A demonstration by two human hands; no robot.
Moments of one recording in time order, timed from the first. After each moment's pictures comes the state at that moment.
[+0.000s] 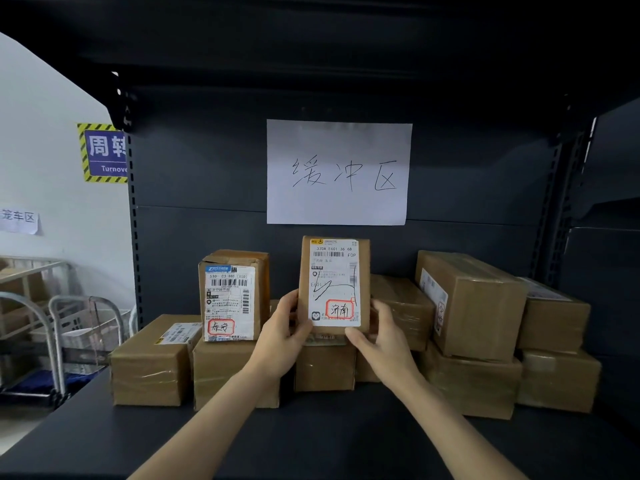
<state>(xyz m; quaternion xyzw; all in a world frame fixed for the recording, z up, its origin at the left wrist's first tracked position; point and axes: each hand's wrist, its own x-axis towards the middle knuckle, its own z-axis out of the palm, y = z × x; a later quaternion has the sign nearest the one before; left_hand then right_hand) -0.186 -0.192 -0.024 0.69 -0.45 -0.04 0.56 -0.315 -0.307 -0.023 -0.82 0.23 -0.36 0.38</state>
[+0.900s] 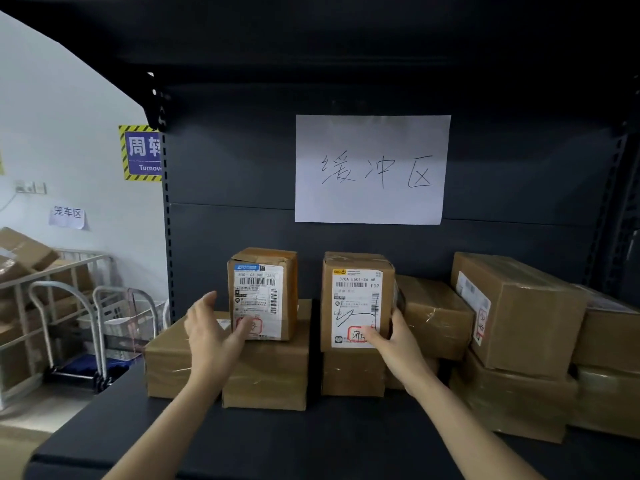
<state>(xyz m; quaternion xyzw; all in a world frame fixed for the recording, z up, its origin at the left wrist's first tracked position) -0.109 -0.126 -0.043 0.77 -0.22 0.15 0.58 -0.275 -0.322 -0.033 -0.79 0.26 -0.30 0.47</state>
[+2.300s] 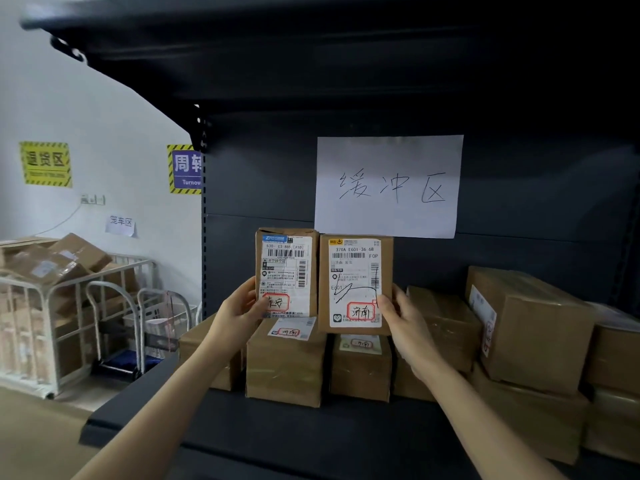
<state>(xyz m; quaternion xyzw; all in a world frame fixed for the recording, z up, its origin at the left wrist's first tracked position) -0.148 -0.103 0.005 0.67 -0.35 0.00 0.65 -0.298 -0.297 0.015 -0.79 0.16 -0.33 0.50</state>
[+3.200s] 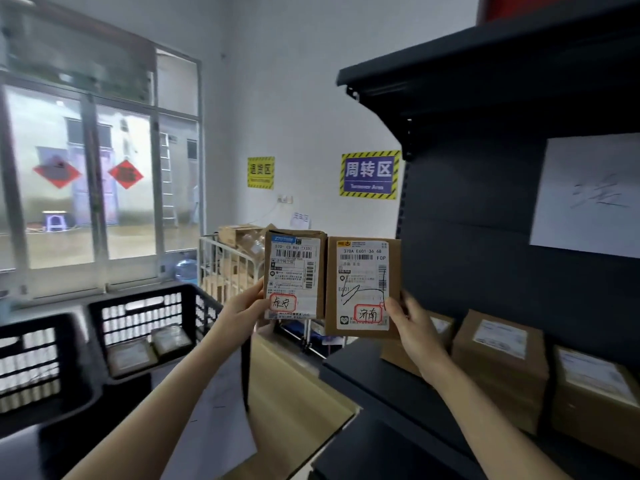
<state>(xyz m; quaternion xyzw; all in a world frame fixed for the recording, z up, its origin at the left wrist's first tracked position) -0.166 0.195 0.004 0.77 -0.16 0.14 0.59 -0.183 -0.060 -0.002 -0.79 -0.05 -0.19 0.58</state>
